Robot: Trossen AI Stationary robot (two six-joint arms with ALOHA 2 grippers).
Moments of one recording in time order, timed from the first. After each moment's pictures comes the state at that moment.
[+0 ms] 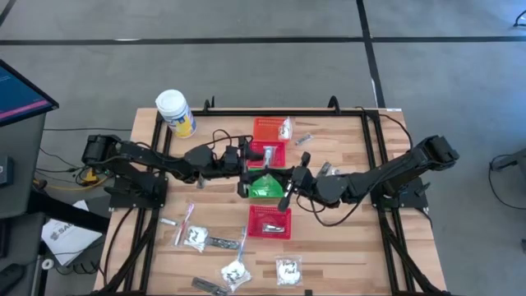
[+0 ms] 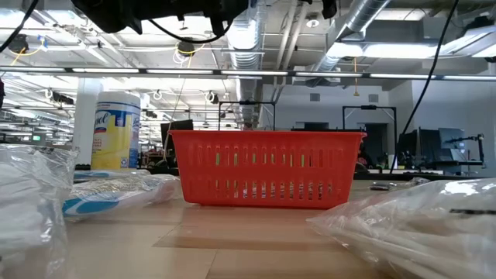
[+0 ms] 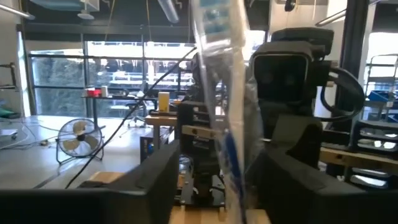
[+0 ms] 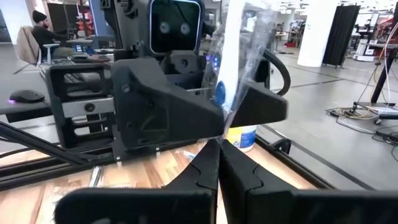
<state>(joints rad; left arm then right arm) -0.03 1.47 0.75 0.97 -0.07 -0.01 0.34 1.50 0.96 0.47 0.79 0.04</state>
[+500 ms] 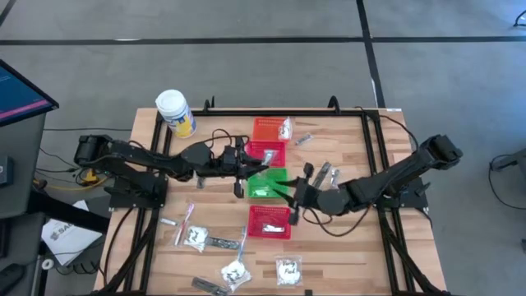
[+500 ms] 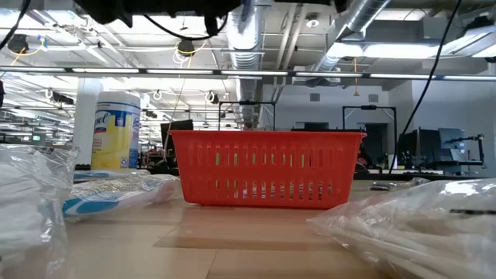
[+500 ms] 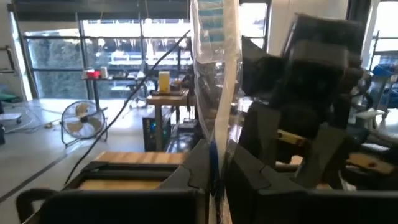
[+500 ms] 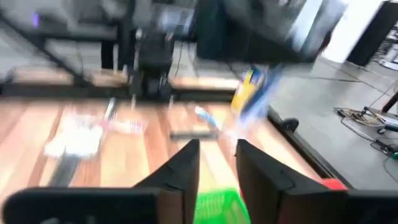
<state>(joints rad) -0.03 1.37 0.75 0.76 -0.07 0.02 0.44 1.45 0.96 0.17 0.79 0.00</state>
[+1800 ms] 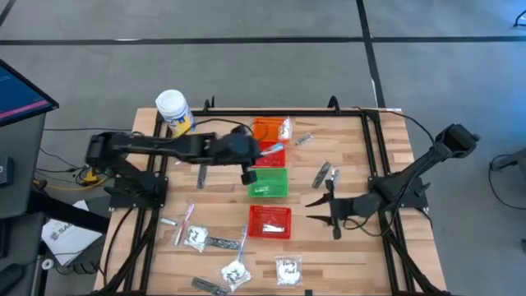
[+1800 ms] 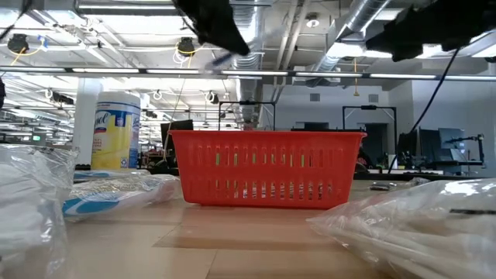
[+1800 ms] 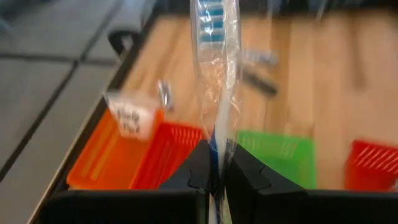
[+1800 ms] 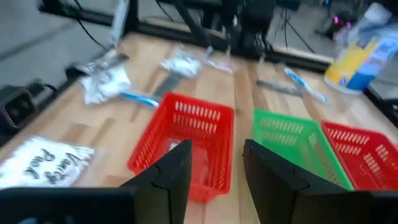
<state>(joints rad) 0.05 1.53 1.29 -0.48 -0.33 0.02 0.60 1.08 0.41 0.33 0.51 0.00</state>
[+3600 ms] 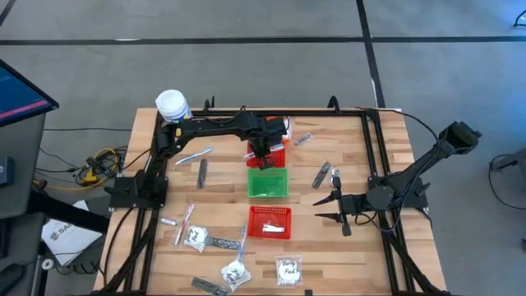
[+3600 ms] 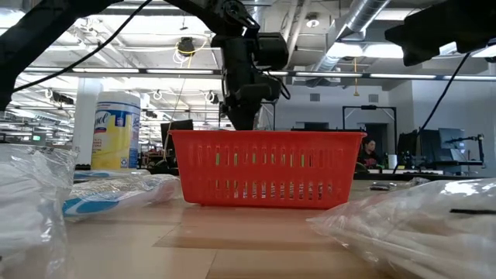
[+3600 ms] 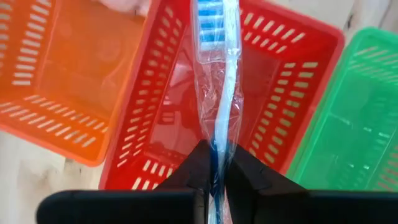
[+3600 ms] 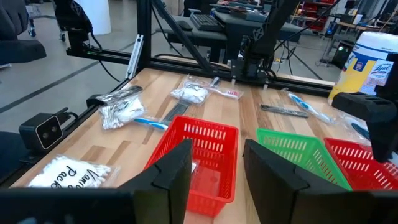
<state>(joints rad) 0.28 2.14 1.84 -1.05 -0.08 -0.01 0.61 0.95 0.27 0.49 0.49 -0.02</state>
